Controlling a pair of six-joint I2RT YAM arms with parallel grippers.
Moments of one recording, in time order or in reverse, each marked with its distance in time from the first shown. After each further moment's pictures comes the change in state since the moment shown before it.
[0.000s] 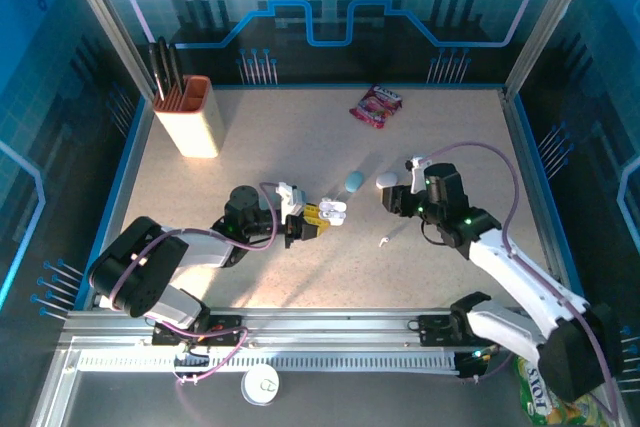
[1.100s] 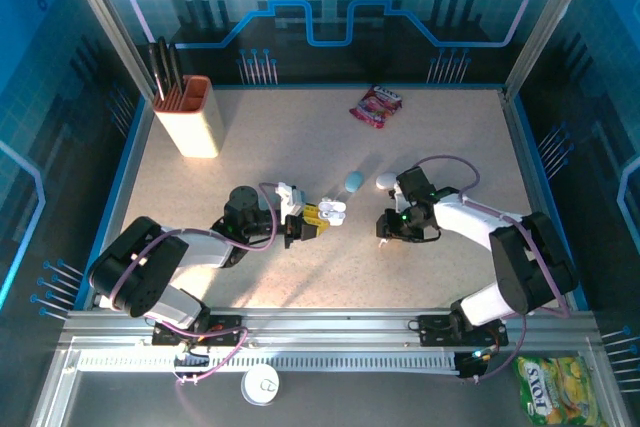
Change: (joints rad) left arm 0.004 0.000 -0.005 0.003 0.000 0.000; right arm -0.003 0.448 0.070 -0.206 -0.189 0.117
